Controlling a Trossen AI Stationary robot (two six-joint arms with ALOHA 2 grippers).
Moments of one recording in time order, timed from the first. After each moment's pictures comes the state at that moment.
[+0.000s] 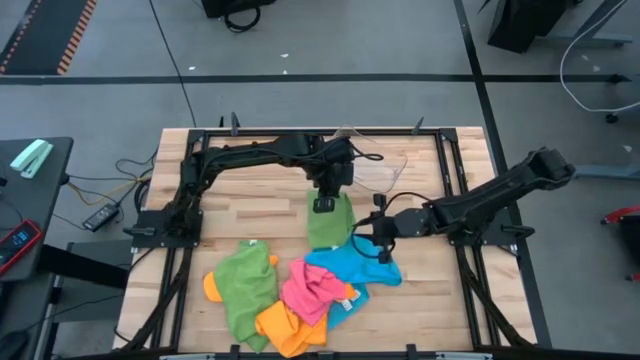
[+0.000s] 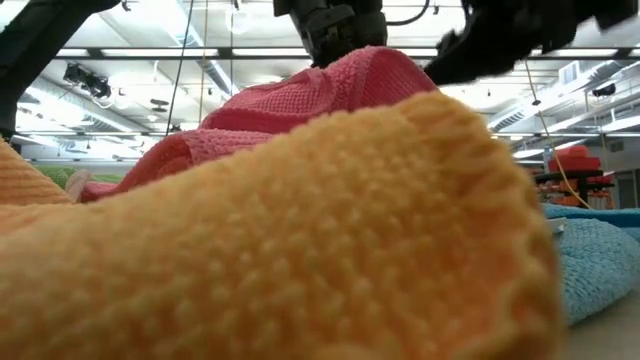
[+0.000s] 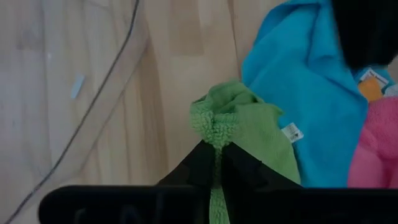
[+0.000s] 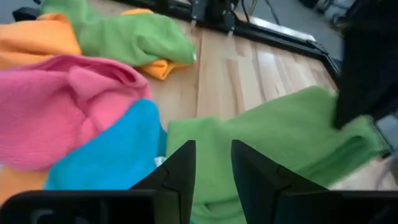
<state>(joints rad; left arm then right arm) 0.19 2.08 2.02 -1.05 0.21 0.26 0.29 1.24 0.58 0.20 0.35 -0.12</state>
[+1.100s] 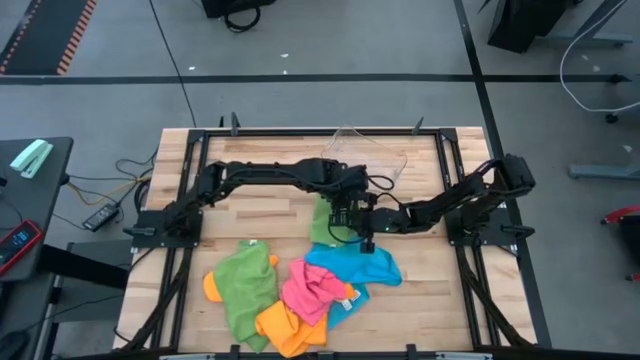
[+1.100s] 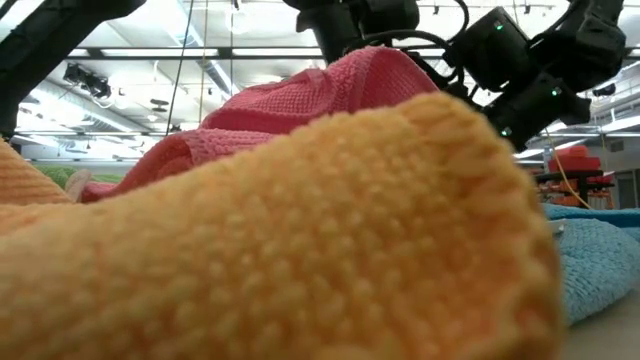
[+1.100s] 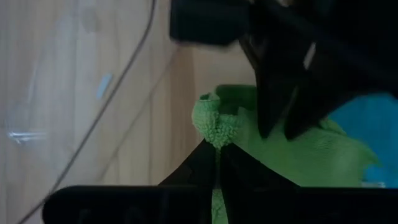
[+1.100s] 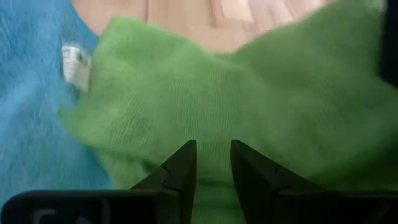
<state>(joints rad) 0.08 2.22 2.02 -0.93 -0.11 0.13 0.13 1.59 0.51 0.40 0.35 -0.05</state>
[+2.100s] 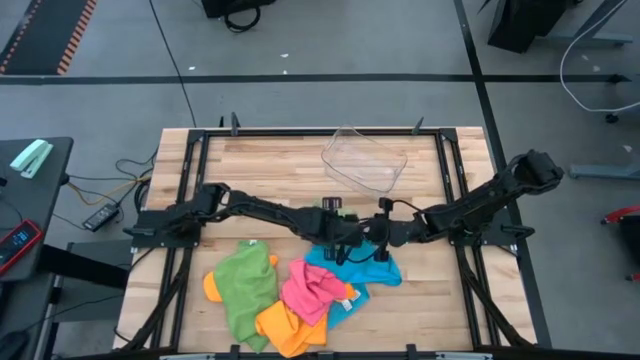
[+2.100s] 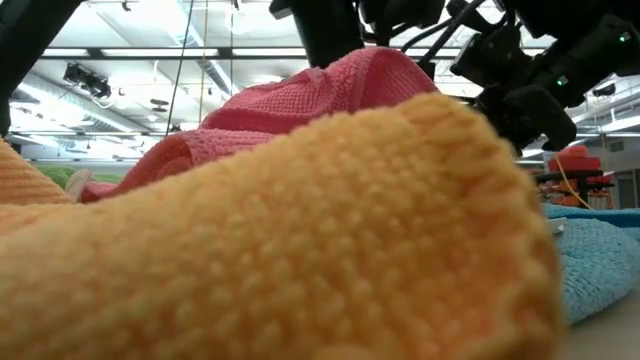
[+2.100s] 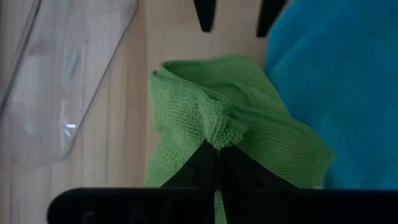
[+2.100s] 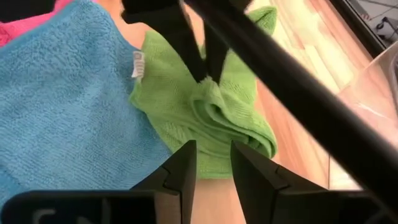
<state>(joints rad) -0.17 2.22 1.81 -0.79 -0.46 -0.05 0.31 1.37 0.51 0.13 0.51 0.11</state>
